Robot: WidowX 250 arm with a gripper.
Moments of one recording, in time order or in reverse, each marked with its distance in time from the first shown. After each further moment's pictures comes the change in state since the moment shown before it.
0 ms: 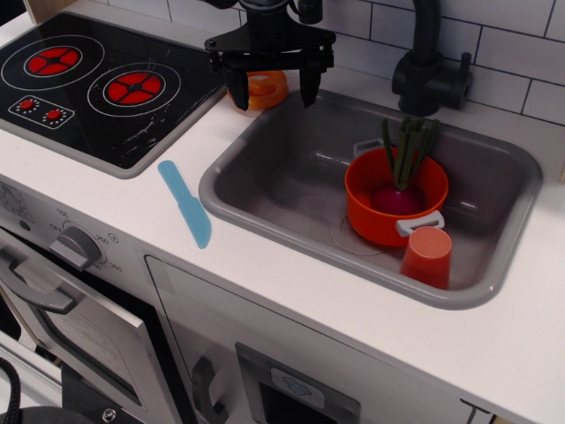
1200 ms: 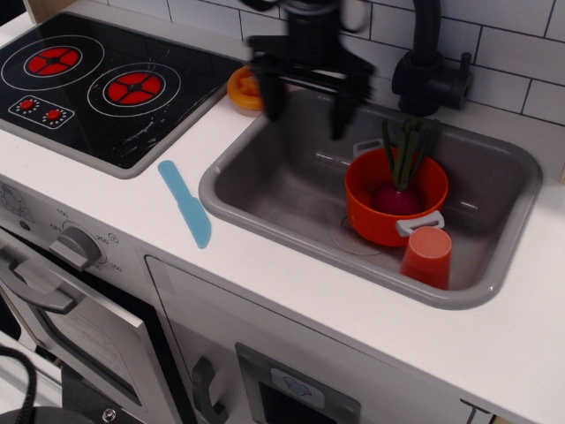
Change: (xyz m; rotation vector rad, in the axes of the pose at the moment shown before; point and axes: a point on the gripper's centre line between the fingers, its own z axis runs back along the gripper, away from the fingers) arm -0.044 -0.046 0.016 -0.014 0.113 -0.516
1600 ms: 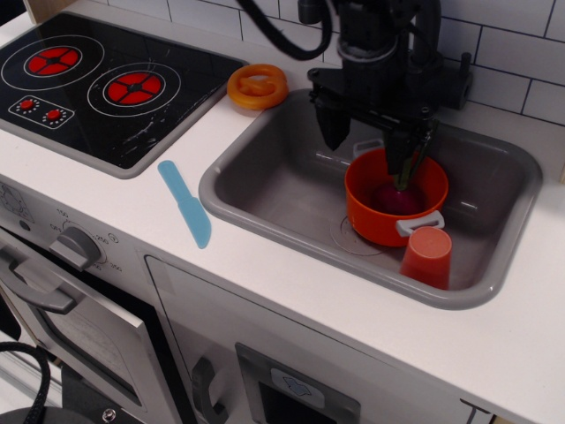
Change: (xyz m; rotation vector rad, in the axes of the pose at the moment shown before) arm -0.002 -0.039 -0.016 -0.092 -0.108 -0.100
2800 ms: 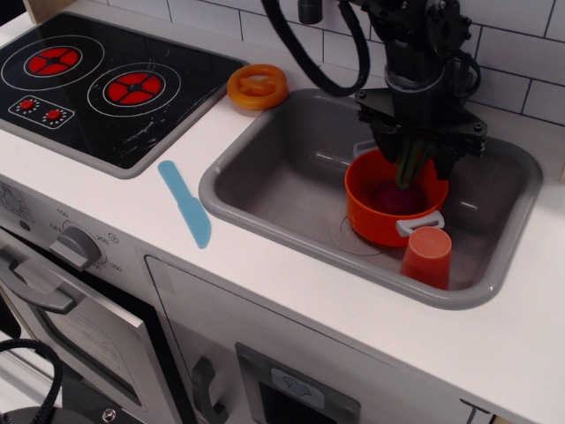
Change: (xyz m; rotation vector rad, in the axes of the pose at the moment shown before) arm 0.021 -0.041 -0.017 -0.042 -0.141 0.040
